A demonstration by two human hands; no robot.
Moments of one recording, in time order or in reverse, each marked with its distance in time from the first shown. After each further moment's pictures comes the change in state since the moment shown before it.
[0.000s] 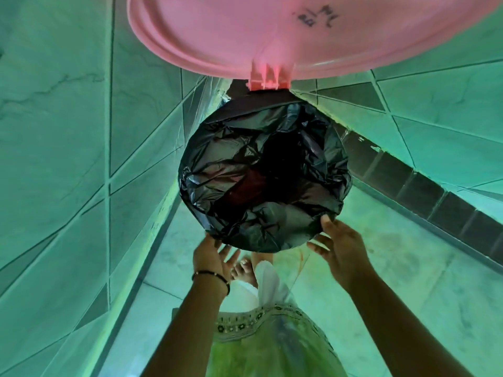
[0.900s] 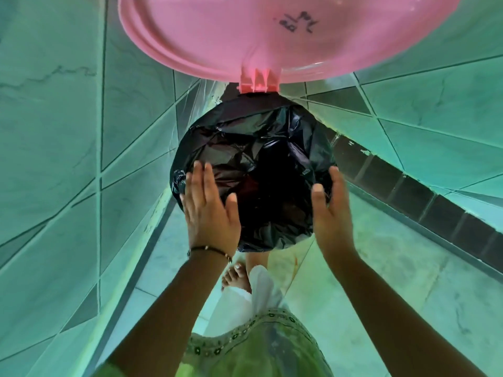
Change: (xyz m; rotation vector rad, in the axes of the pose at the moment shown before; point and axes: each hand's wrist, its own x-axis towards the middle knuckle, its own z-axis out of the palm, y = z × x) left_hand -0.020 0.026 0.034 1.229 0.126 1.220; right_hand -0.006 -0.030 0.028 -0.538 0.170 -0.684
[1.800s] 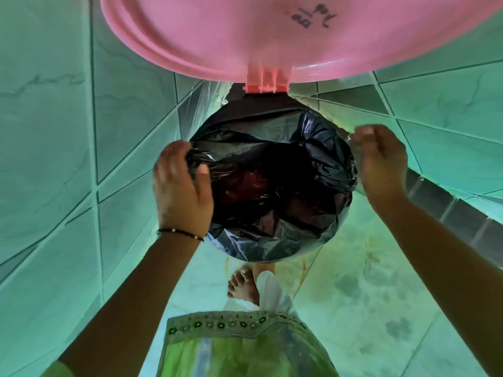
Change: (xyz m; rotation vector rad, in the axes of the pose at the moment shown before) left_hand 0.060 -0.020 -0.027 -0.011 0.180 0.125; right_hand 0.106 -0.017 -0.026 0.002 0.120 -0.060
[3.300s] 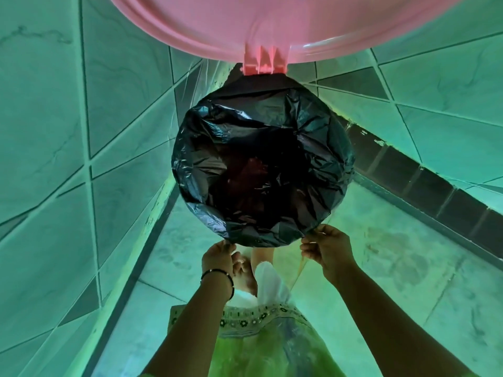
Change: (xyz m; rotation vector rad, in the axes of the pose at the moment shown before) left_hand -0.127 -0.010 0.064 -0.870 -0.309 -1.436; right_hand -0.131 0.085 0.021 0.434 -0.278 0.865
